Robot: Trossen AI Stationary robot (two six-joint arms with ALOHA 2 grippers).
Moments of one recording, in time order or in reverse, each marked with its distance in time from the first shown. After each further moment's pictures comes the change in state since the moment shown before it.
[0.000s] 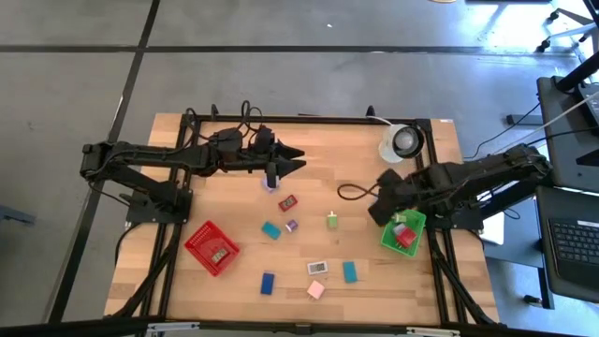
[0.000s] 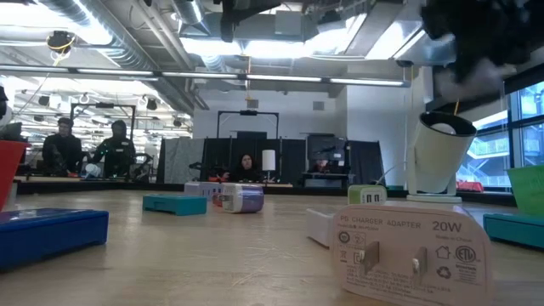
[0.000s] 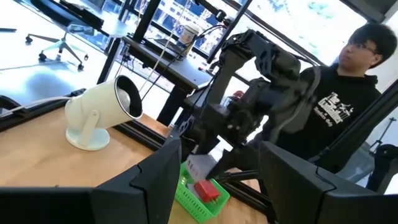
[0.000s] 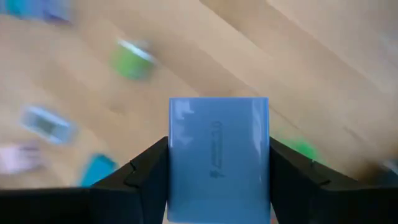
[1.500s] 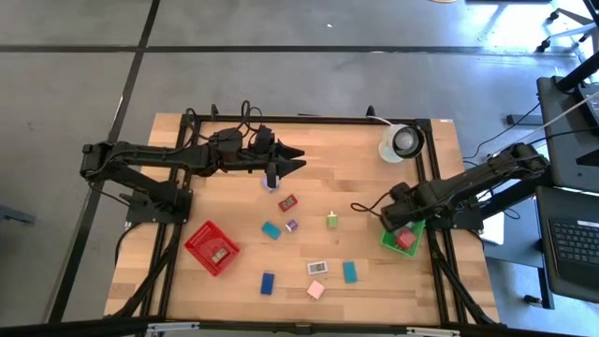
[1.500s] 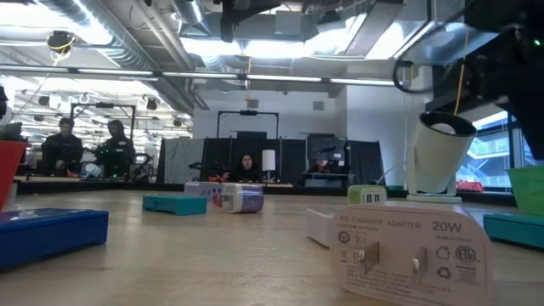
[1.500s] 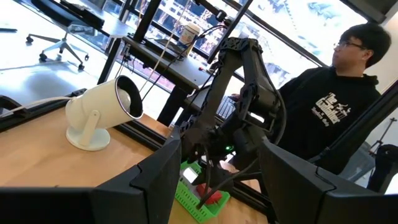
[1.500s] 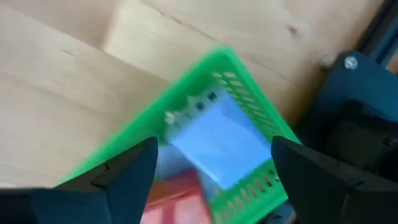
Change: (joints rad) left arm 0.000 0.000 0.000 0.000 -0.002 0.000; right arm 0.088 0.015 -0.290 -0.035 -0.115 0.313
